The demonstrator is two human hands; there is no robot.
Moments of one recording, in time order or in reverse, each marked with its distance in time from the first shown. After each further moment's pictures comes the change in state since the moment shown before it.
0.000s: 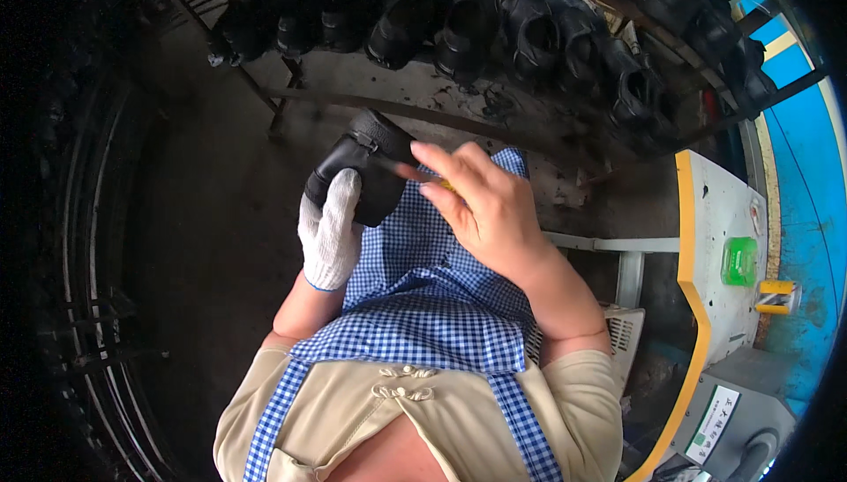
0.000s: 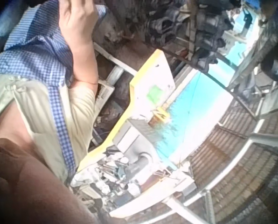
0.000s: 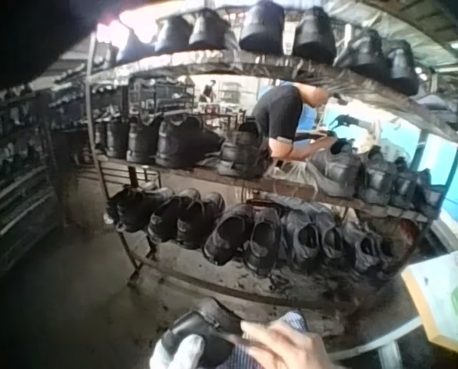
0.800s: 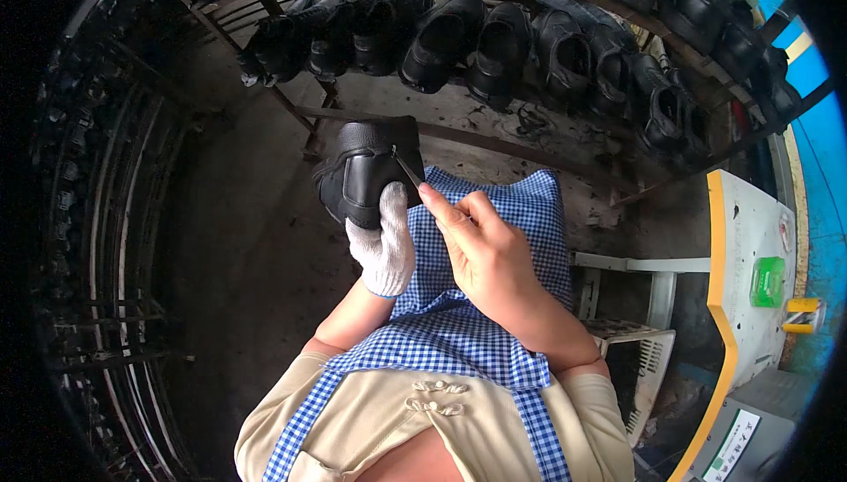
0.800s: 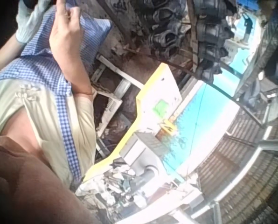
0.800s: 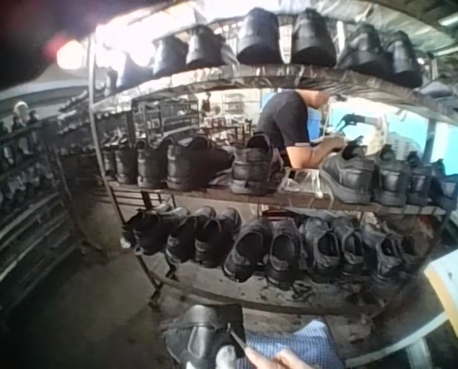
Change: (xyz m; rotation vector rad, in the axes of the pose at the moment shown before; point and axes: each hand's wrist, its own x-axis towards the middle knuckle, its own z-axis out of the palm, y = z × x) left_hand 0.019 -0.031 0.024 0.302 0.297 0.526; right_hand -0.009 -0.023 0.026 0.001 0.007 0.091
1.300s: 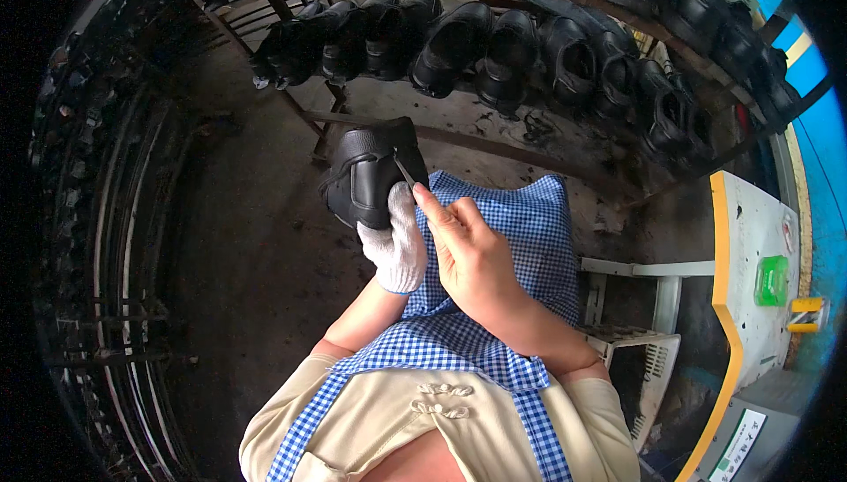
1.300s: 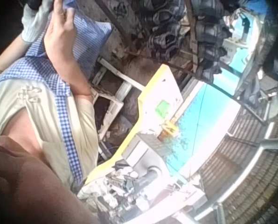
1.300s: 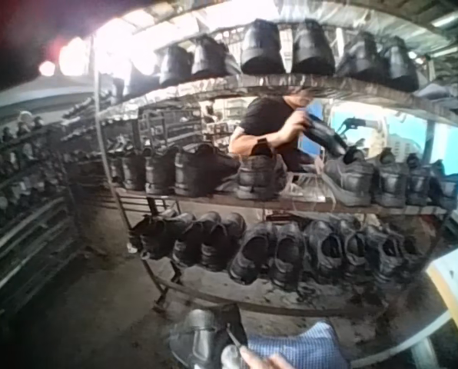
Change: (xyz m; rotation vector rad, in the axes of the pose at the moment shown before) left_hand -0.009 -0.010 0.003 -0.064 0.117 -0.091; right_hand -0.008 -0.004 0.027 0.045 0.054 -0.007
